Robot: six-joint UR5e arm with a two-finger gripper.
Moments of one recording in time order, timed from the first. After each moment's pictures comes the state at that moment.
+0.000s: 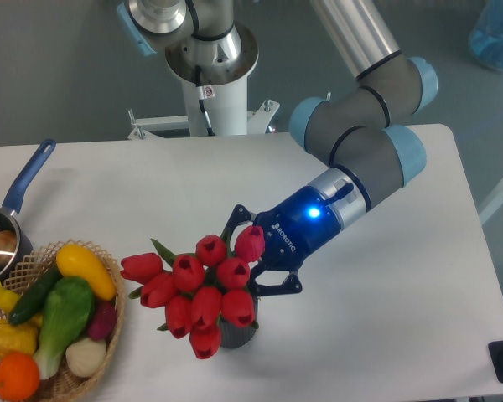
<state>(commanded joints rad) 2.59 -2.07 -1.51 -0.81 0.08 0.99</state>
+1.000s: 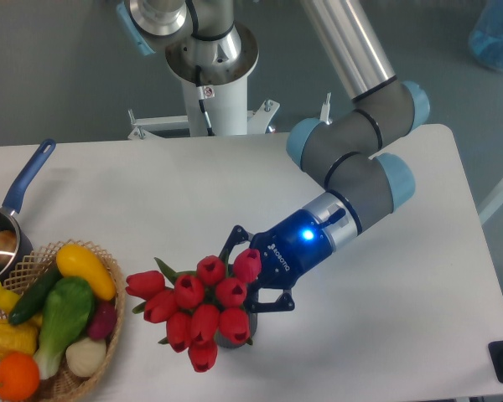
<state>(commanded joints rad) 2.59 -2.15 -1.59 -0.80 0.06 1.17</state>
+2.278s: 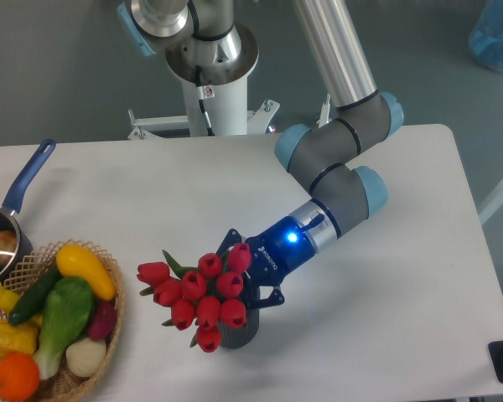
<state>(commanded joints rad) 2.62 -2.14 -1.73 -0.80 0.06 1.33</state>
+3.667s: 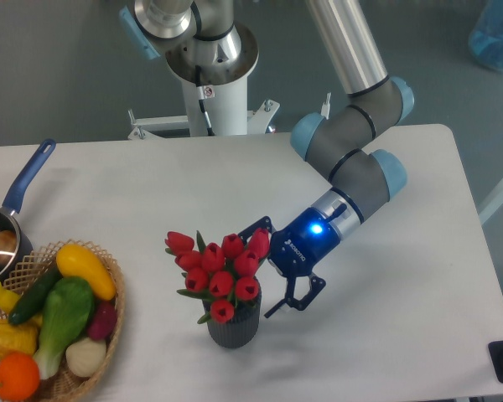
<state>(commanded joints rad) 2.71 -2.09 -1.77 -0.80 0.31 1.33</state>
